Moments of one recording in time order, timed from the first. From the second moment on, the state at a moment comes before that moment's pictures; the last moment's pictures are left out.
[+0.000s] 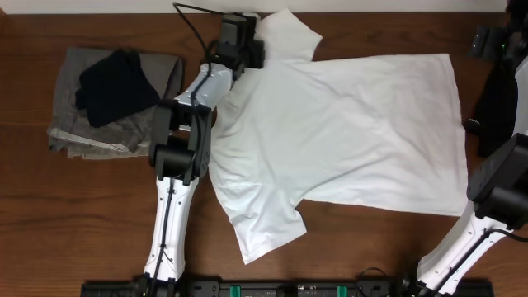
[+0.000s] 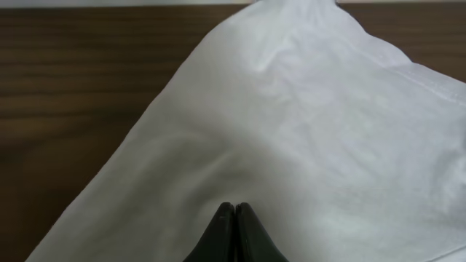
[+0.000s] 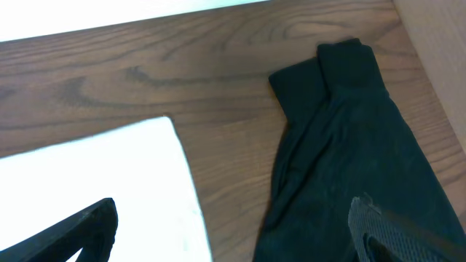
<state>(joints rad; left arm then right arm) -0.22 2.60 2.02 -0.13 0.19 -0.15 -0.39 2.15 1.99 -0.69 0.00 -0.13</state>
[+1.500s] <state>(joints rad) -0.17 1.75 1.98 -1.51 0.15 -0.36 -0.39 2.15 1.99 -0.69 0.00 -0.13</state>
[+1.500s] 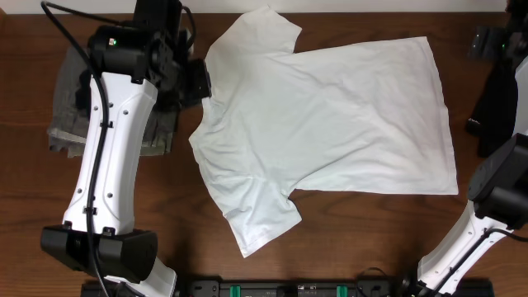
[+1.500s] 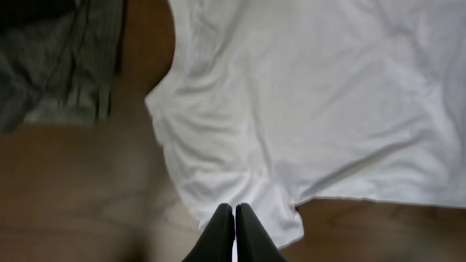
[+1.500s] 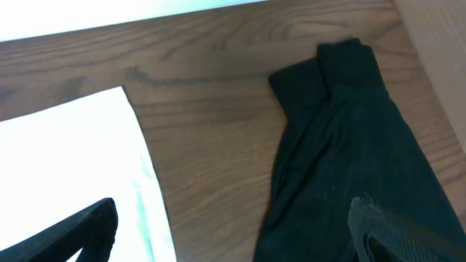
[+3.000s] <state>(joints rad) -0.31 1.39 1.29 -1.25 -0.02 -0.57 -0.39 2.15 1.99 -0.69 0.00 -0.13</state>
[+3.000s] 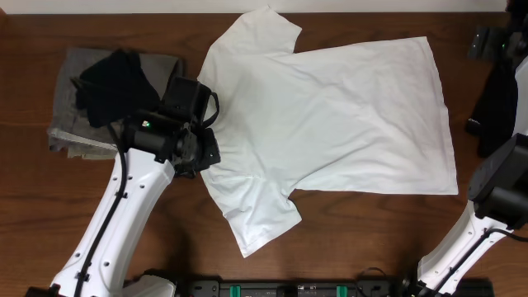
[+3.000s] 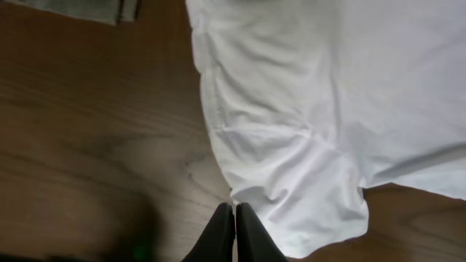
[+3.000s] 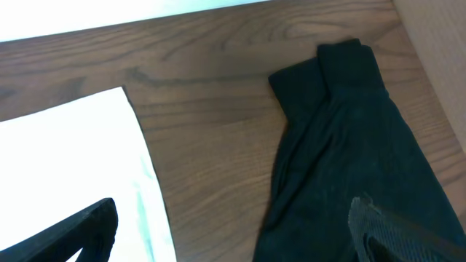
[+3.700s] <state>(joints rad) -0.31 1.41 1.29 -1.14 0.11 -0.49 -0.39 2.15 1.99 -1.15 -0.23 -0.03</state>
